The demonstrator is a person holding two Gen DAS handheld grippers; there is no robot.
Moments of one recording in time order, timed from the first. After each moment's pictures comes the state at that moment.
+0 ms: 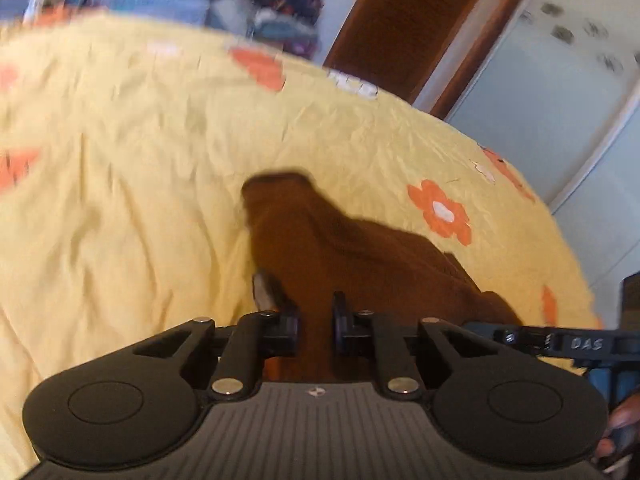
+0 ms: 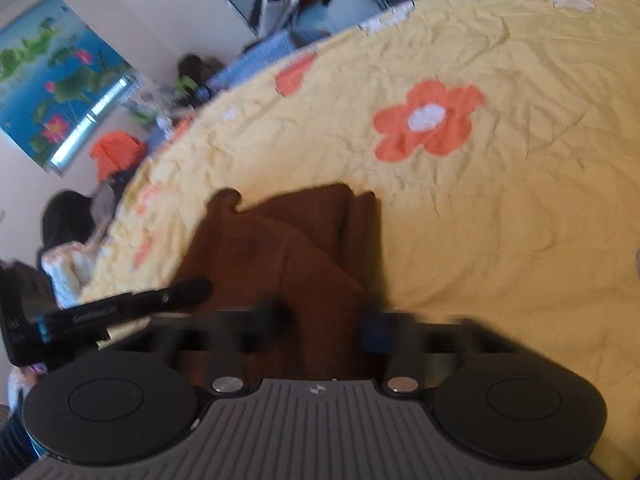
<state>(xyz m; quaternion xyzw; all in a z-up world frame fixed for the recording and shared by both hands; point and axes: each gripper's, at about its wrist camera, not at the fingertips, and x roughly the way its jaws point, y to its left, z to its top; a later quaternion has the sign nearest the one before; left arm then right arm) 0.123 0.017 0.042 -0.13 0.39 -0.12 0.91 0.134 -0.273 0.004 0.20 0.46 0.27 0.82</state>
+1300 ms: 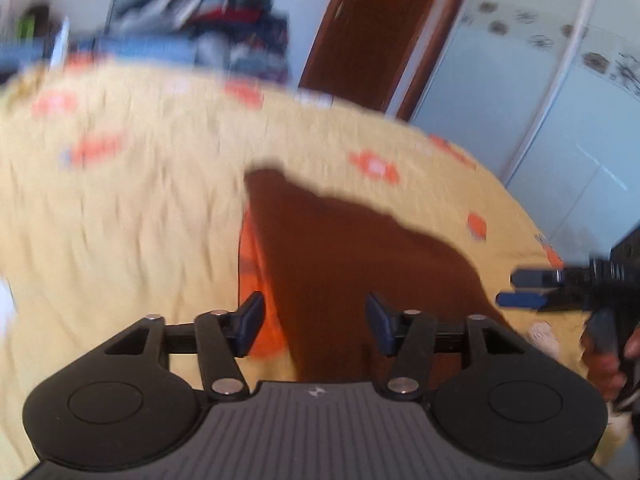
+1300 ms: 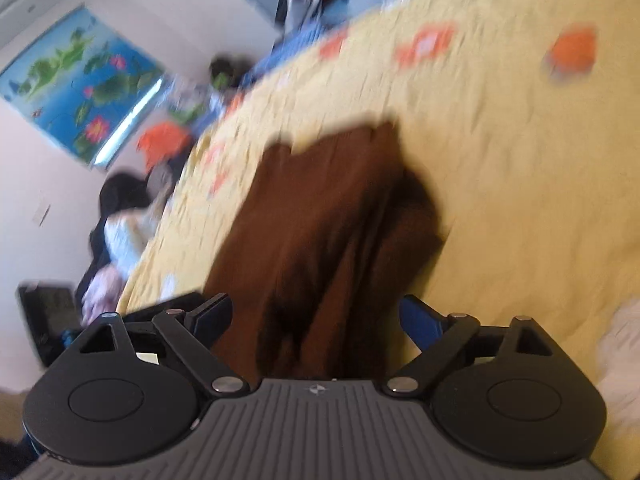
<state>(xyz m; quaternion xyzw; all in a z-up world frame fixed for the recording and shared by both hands) -0.071 0.039 0.092 -0.09 0.33 -0.14 0.93 -0.042 -0.318 0.041 0.26 0.42 0.29 0.82</state>
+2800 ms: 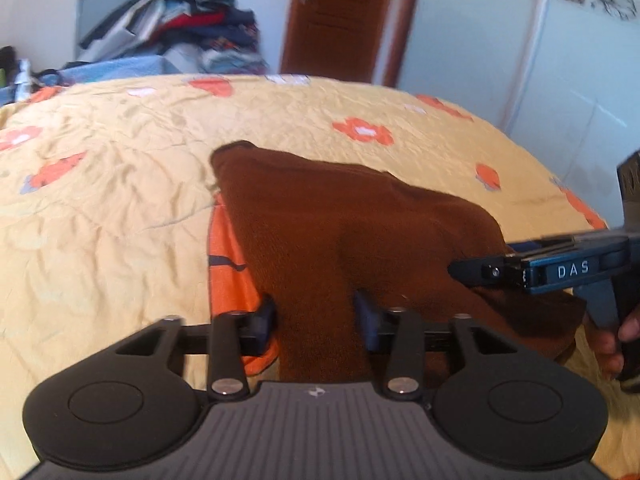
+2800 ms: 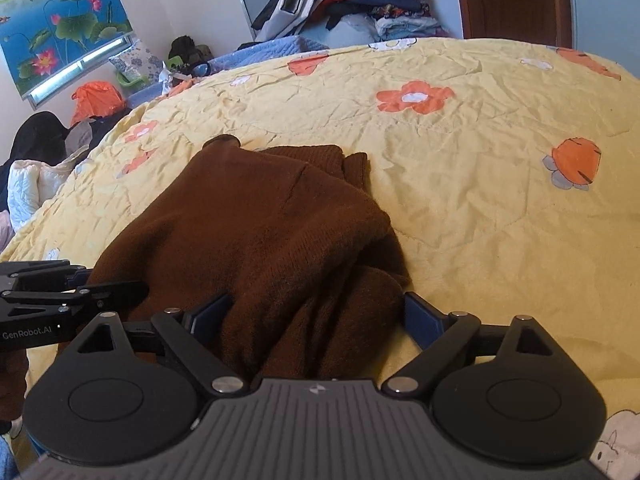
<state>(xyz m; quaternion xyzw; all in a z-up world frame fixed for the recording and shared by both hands) -0.050 0.008 0.044 -0.02 0.35 -0.15 0.93 -0.019 -0.255 0.010 0.07 0.40 0.21 0.89</state>
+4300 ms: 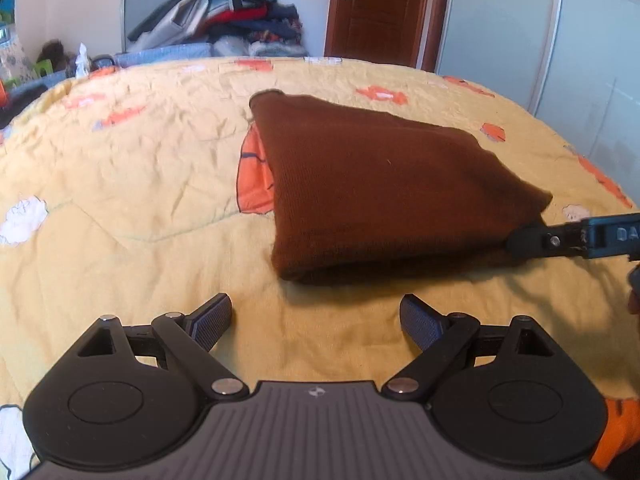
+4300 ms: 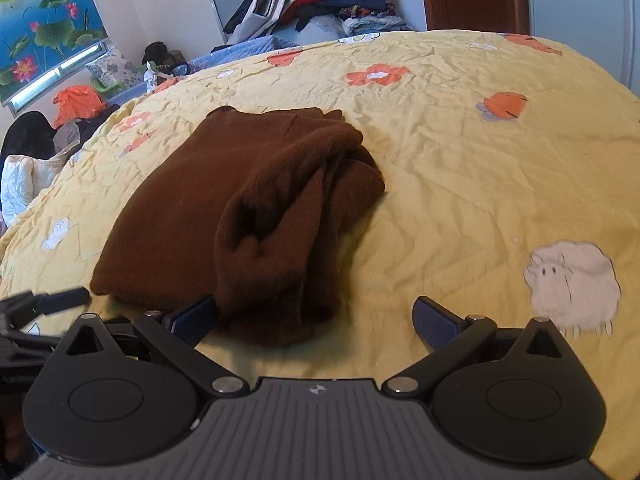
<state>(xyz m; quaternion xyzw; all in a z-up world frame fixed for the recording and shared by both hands) -0.157 -0.011 0.026 0.00 0.35 -0.08 0.93 -0.123 -0.271 0.017 0.08 0.40 0.17 0.90</state>
